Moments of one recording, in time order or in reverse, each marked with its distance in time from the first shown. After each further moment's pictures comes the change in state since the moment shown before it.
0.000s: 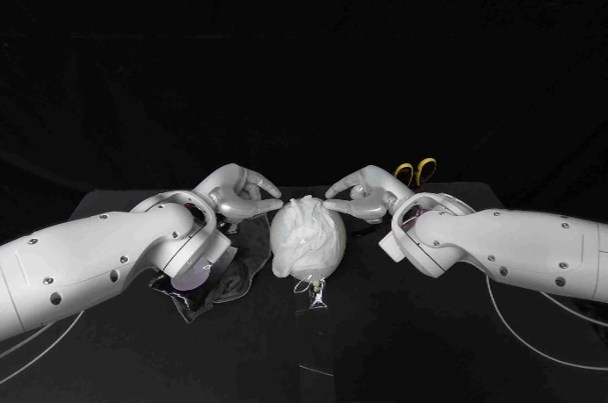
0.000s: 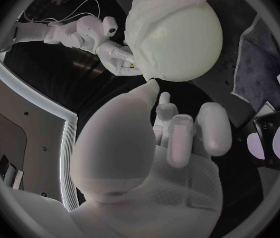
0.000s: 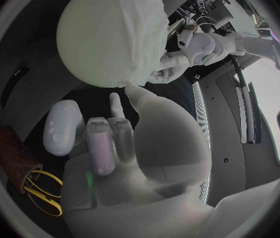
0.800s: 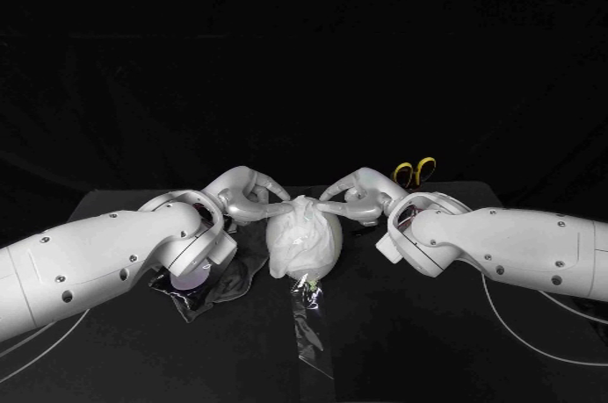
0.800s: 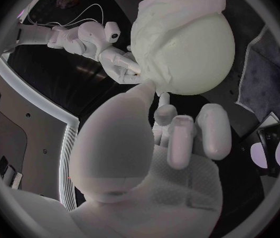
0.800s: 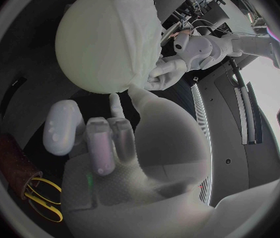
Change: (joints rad) left arm -0.007 0.027 0.005 -0.017 -0.019 0.057 0.001; left_hand -0.012 0.002 -0.032 0.015 0.000 -0.009 -0.006 -0.012 -0.025 0.037 -0.005 0.047 0.064 0.003 -0.003 0.012 0.000 0.000 0.012 -0.005 0.019 0.035; right arm 0.000 0.010 0.003 0.004 -0.001 0.045 -0.012; right_hand -0.029 0.013 -0.029 0.043 0.000 0.000 0.000 -0.007 -0.003 0.000 0.000 0.000 0.000 -0.002 0.002 0.001 0.000 0.000 -0.004 0.003 0.000 0.000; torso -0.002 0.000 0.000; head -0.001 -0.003
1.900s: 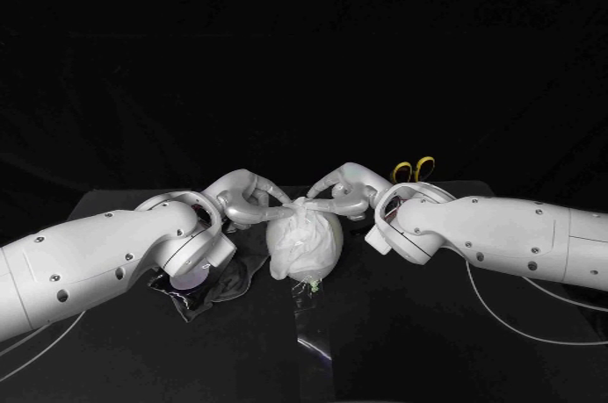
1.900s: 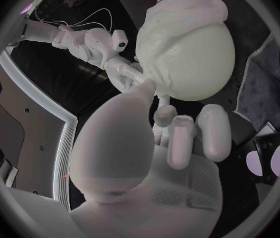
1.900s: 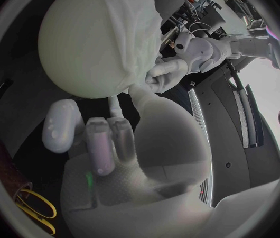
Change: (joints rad) left arm -0.001 -0.006 0.003 0.003 0.036 0.059 0.001; left_hand 0.001 0.001 -0.016 0.003 0.000 0.000 0.000 -0.006 -0.012 0.011 0.004 0.009 0.016 0.000 0.000 0.005 0.000 0.000 0.007 0.007 0.014 0.020; right arm 0.018 0.067 0.008 -0.067 -0.006 0.079 0.003; right_hand 0.014 -0.013 -0.021 0.004 0.000 -0.036 0.012 -0.024 -0.011 0.001 0.009 -0.003 0.000 0.002 0.005 0.000 0.000 -0.001 -0.011 0.011 -0.018 0.000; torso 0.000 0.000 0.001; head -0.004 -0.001
